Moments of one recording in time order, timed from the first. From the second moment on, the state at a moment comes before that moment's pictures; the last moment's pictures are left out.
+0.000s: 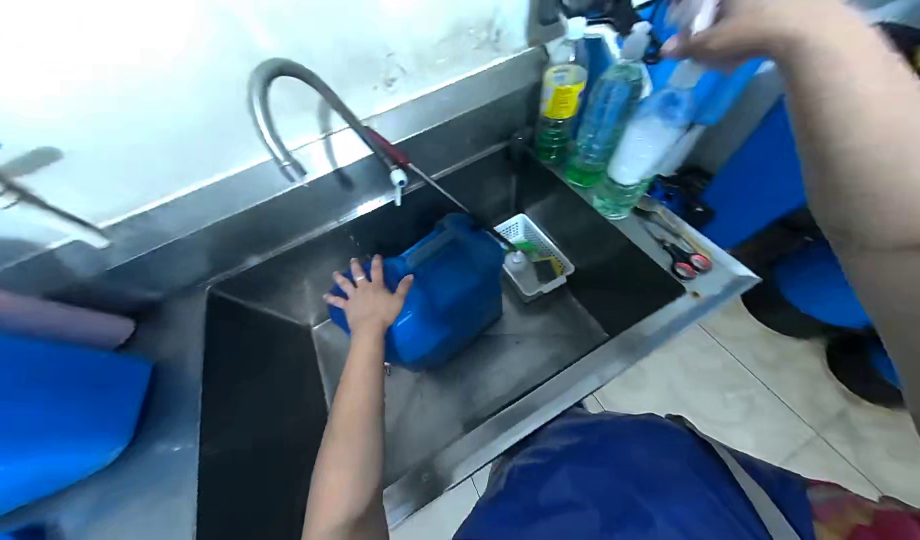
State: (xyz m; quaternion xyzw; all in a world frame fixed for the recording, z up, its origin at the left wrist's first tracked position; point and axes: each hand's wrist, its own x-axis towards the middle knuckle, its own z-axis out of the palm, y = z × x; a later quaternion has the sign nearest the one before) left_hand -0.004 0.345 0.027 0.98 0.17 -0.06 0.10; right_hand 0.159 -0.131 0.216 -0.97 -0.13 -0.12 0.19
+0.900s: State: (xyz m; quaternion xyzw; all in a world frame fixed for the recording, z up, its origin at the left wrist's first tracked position) left_hand 0.056 0.152 0.173 0.95 -0.15 -0.03 -0.27; right_hand 0.136 -0.095 -0.066 -0.33 0.12 0.24 0.90
